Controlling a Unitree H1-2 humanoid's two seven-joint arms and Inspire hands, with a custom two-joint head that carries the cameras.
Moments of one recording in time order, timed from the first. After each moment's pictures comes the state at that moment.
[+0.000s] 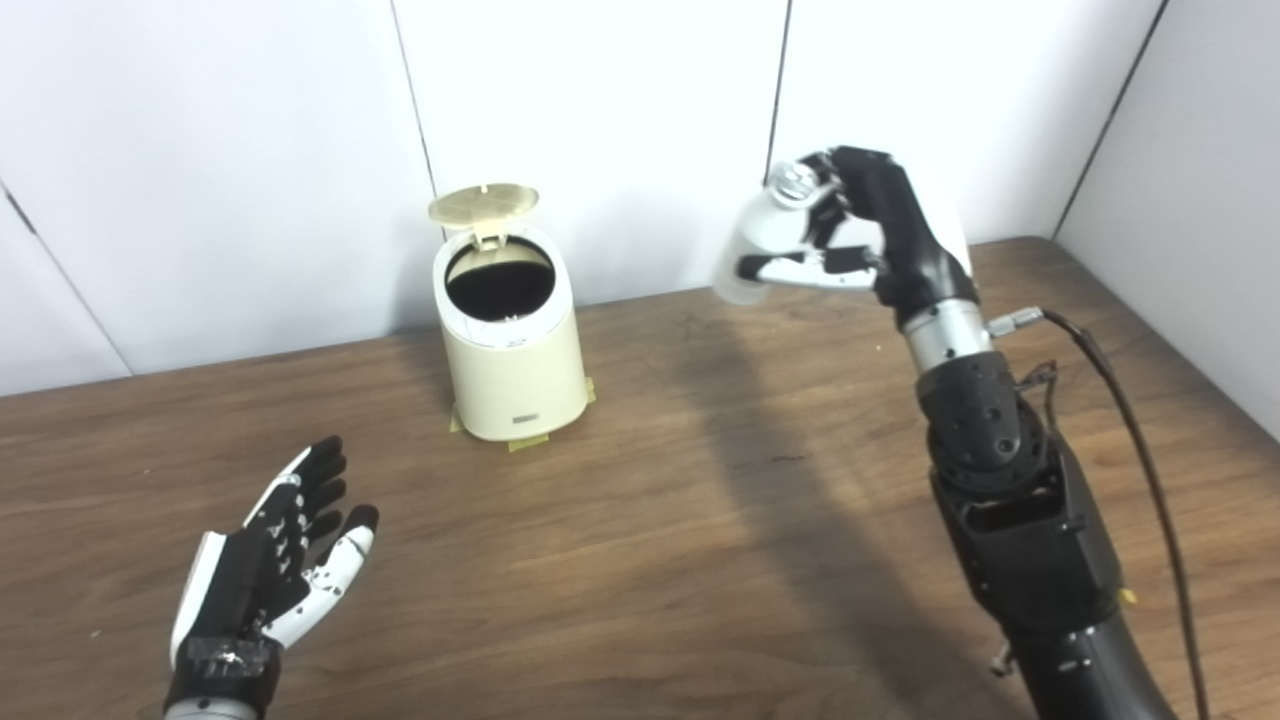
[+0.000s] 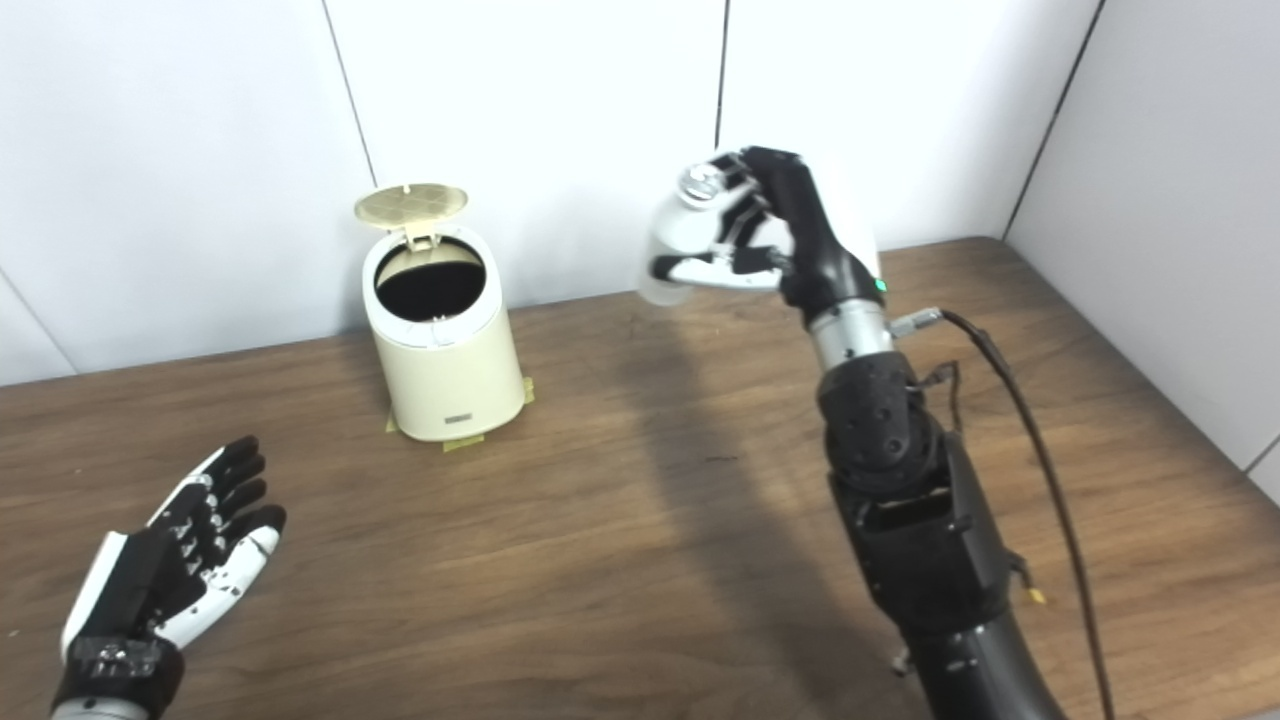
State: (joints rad) left arm 0.04 0.09 0.06 -0.54 0.16 0.47 -0.24; right arm -0.43 -0.28 0.06 -0.37 -0.43 0.35 -0.01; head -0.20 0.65
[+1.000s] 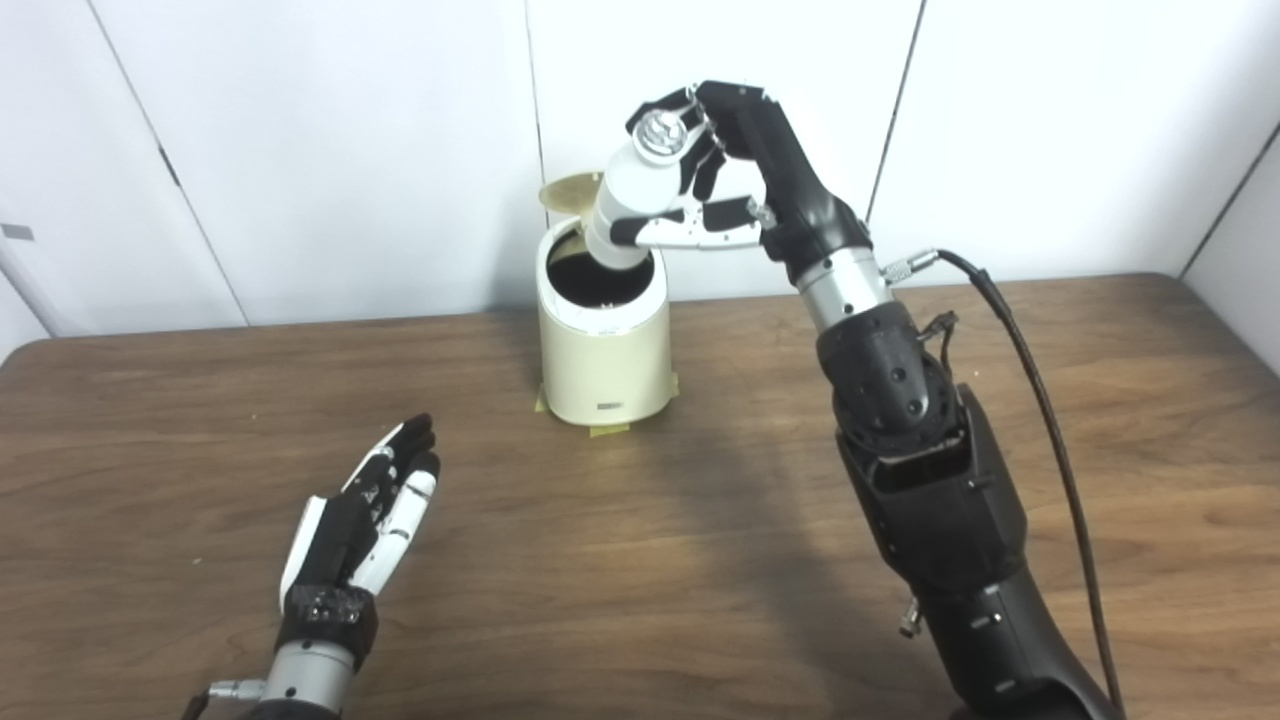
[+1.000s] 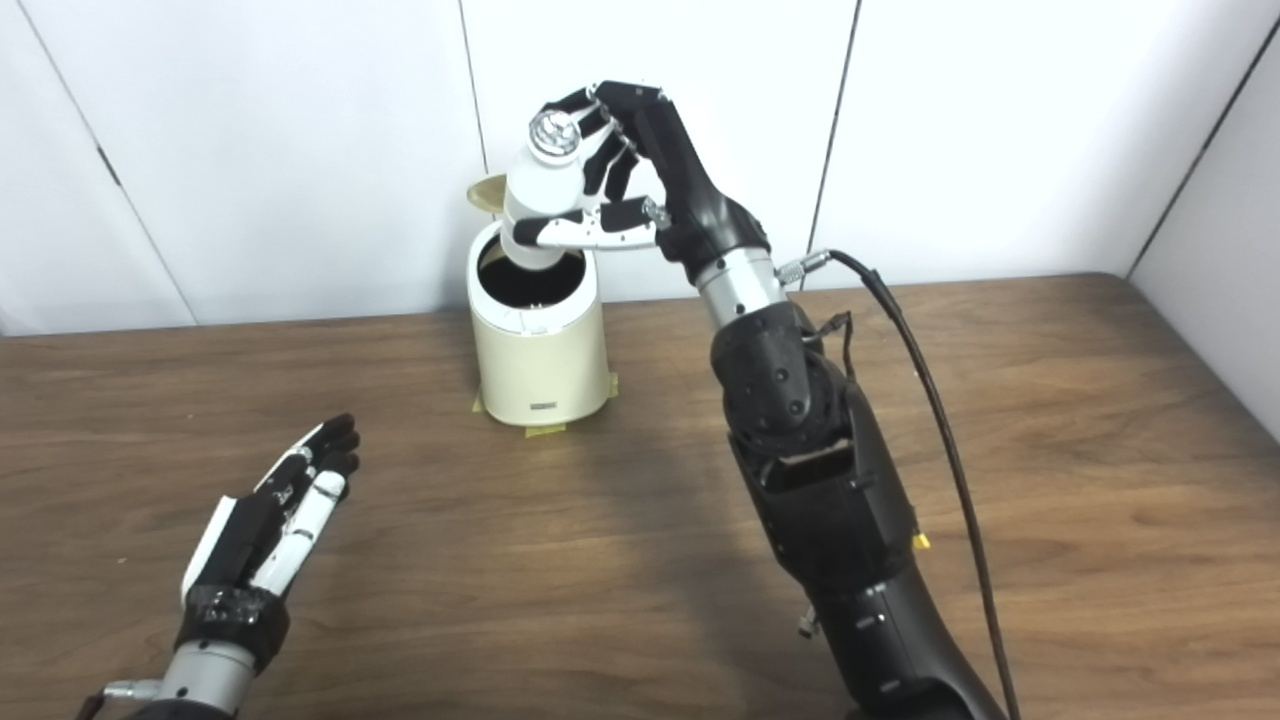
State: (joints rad) left arm 0.04 0.05 0.04 -0.47 0.06 0.46 -0.12; right arm -0.63 -0.09 0.15 -0.16 -0.46 0.23 0.00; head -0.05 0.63
